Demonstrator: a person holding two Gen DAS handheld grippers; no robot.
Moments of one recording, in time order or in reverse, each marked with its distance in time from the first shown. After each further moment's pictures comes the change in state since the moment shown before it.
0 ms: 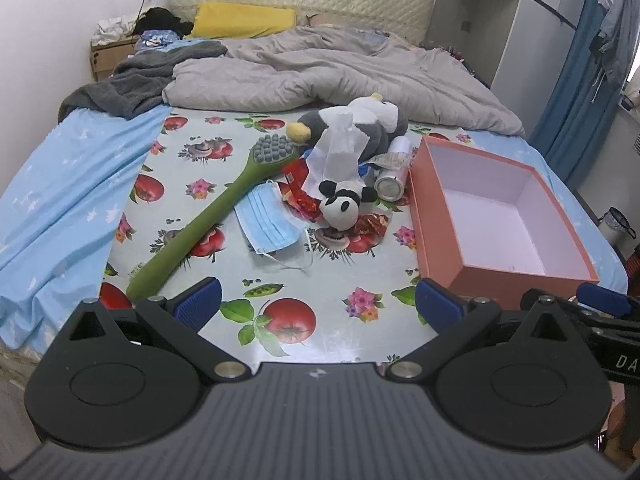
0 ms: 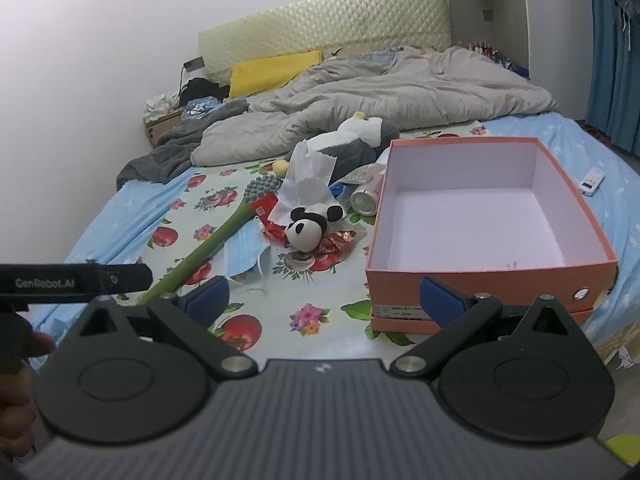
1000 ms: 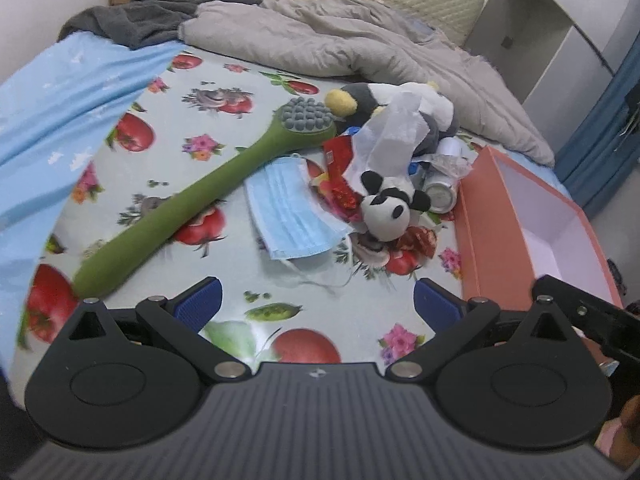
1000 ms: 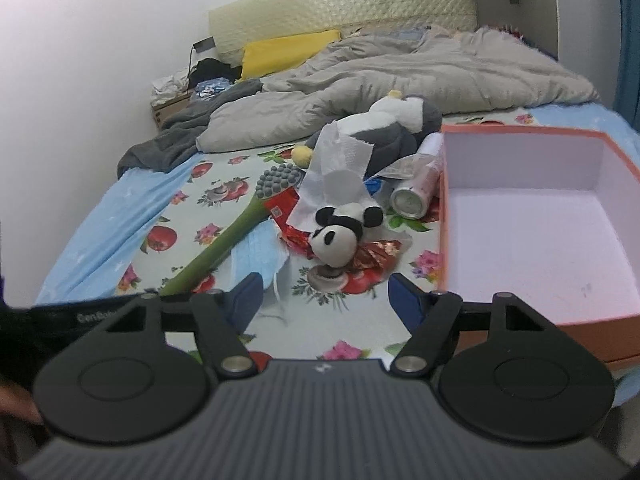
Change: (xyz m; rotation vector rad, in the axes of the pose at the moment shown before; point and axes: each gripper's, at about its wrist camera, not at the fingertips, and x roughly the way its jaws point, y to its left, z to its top) left arm 0.150 0.070 0.010 -0.199 0.053 -0.055; right arm 0.117 0.028 0.022 -0.002 0.056 0.054
